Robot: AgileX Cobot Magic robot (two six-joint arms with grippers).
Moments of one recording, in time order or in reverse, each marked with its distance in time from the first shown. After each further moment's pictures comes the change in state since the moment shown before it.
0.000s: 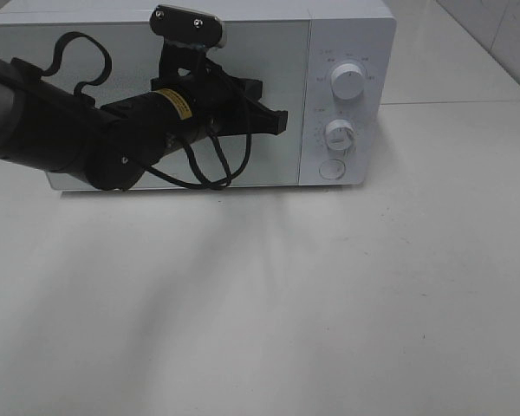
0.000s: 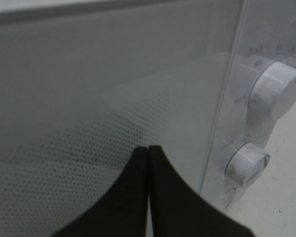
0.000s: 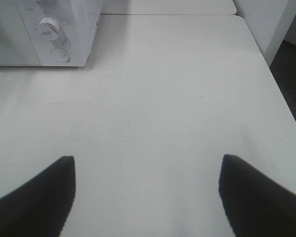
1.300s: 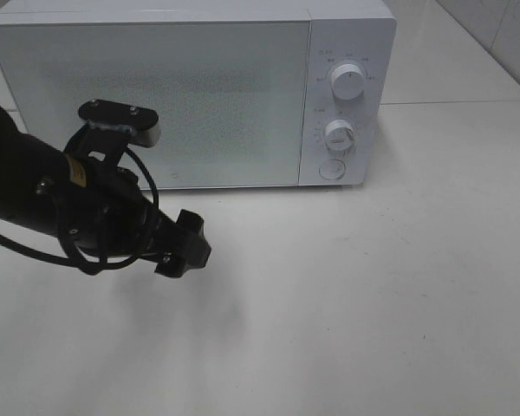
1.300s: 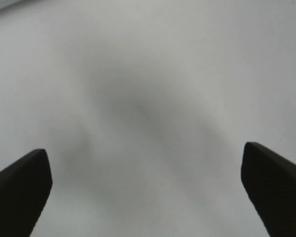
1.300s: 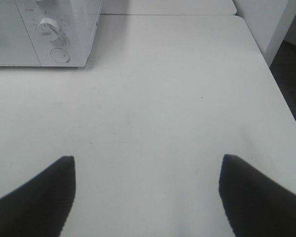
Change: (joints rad) left arm -0.032 -0.420 0.324 -0.117 0.885 -0.004; right arm 0.000 0.000 0.000 0.000 0.000 0.000
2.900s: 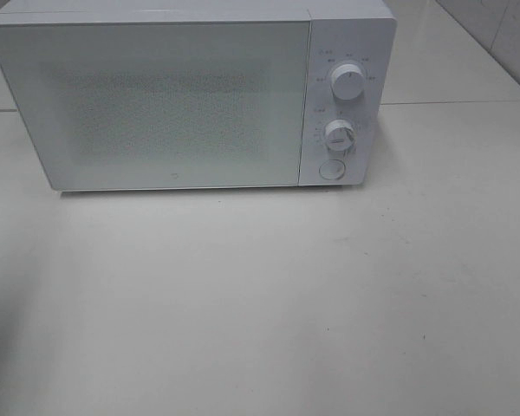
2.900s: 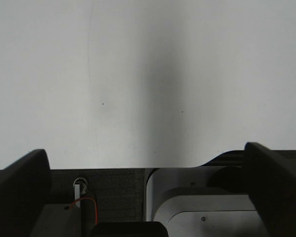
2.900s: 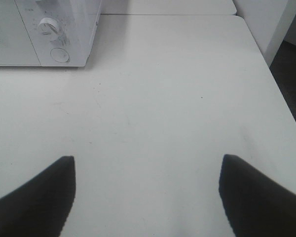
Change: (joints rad) left arm 0.671 -0.633 -0.008 0.088 0.903 0.020; right arm 0.000 0.000 0.000 0.000 0.000 0.000
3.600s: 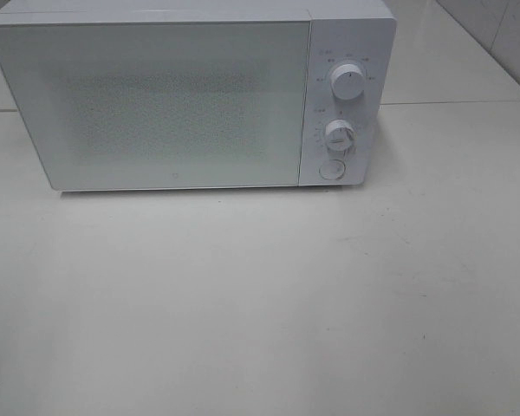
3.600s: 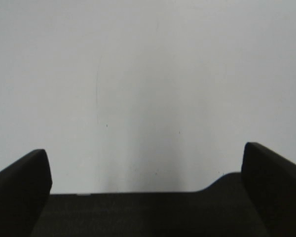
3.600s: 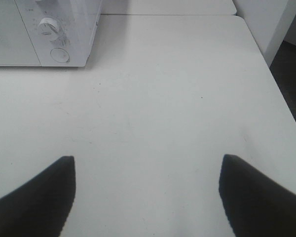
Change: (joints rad) left arm 0.000 -0.669 0.271 0.001 -0.048 0.000; right arm 0.000 0.000 0.000 0.000 0.000 0.000
